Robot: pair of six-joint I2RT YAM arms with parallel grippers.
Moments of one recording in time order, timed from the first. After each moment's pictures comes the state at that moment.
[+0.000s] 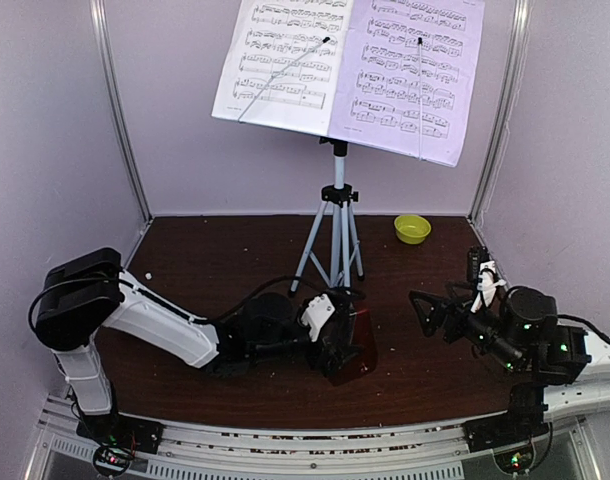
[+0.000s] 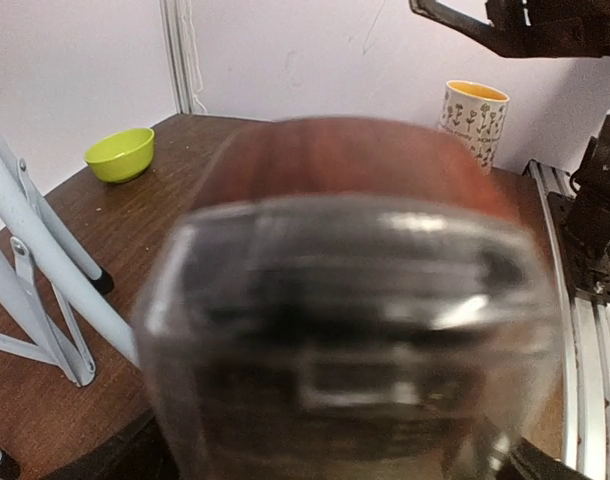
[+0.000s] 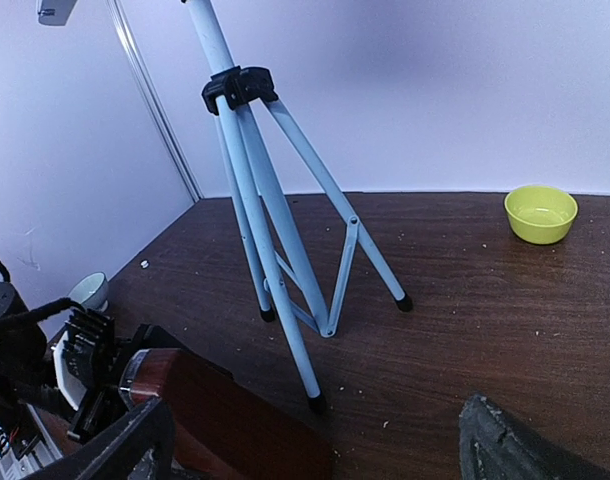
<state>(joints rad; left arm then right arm) -1.18 1.84 0.85 0.74 -0.01 -0.01 1.15 0.56 0.41 -0.01 0.61 0.40</state>
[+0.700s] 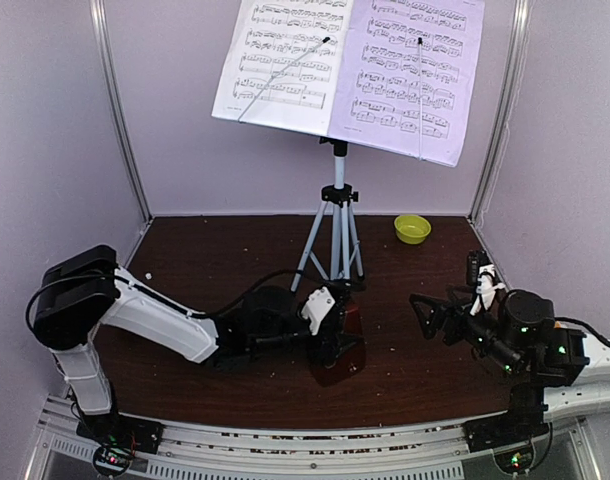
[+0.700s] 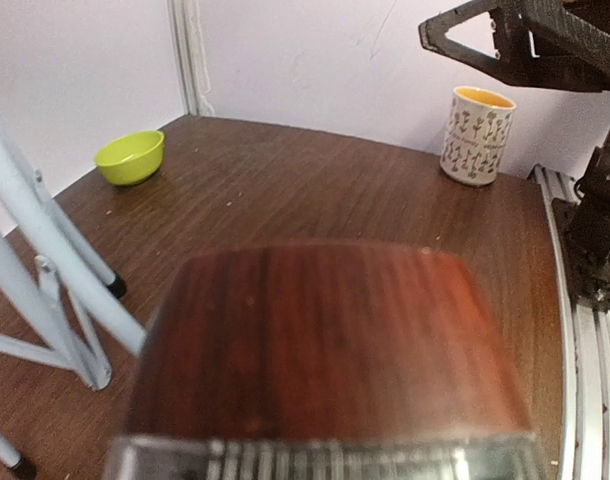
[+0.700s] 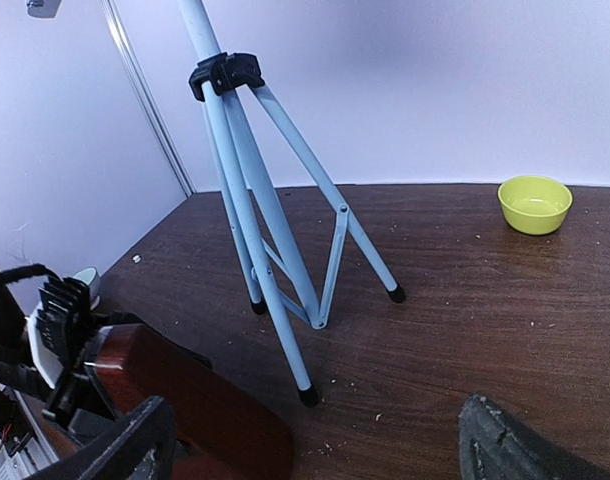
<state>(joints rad) -1.17 1.84 0.88 0.71 0.01 -0.01 1.14 0.55 0.39 -0.02 0.62 0.42</state>
